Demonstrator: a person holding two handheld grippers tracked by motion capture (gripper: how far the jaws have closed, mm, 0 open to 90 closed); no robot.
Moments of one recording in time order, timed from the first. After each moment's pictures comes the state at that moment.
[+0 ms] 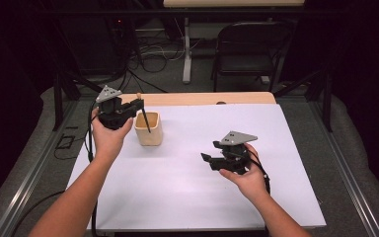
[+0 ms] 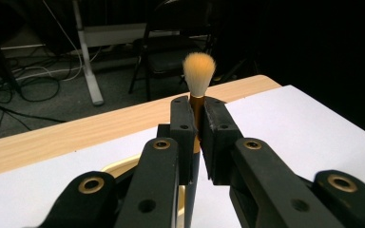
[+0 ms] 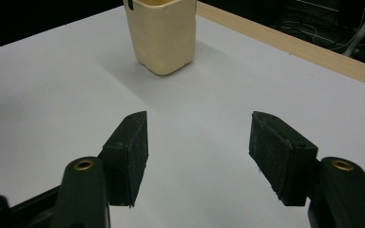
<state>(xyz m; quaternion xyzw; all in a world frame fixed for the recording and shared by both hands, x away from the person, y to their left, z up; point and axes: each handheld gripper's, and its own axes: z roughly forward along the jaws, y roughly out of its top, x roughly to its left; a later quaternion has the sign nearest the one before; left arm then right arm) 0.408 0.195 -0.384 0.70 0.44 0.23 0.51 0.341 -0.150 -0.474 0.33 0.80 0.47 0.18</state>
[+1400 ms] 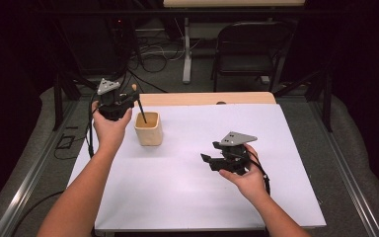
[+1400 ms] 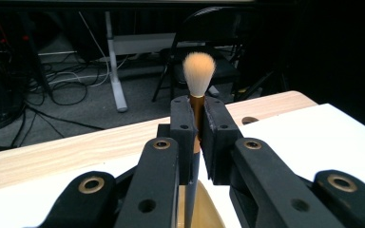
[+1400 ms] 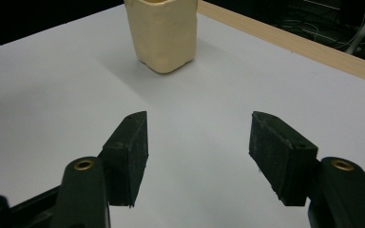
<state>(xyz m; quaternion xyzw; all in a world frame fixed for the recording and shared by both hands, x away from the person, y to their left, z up) 0.434 0.201 -0.387 0.68 0.47 0.27 0.50 0.341 -0.149 -0.476 0.34 0.80 0.47 0.18</state>
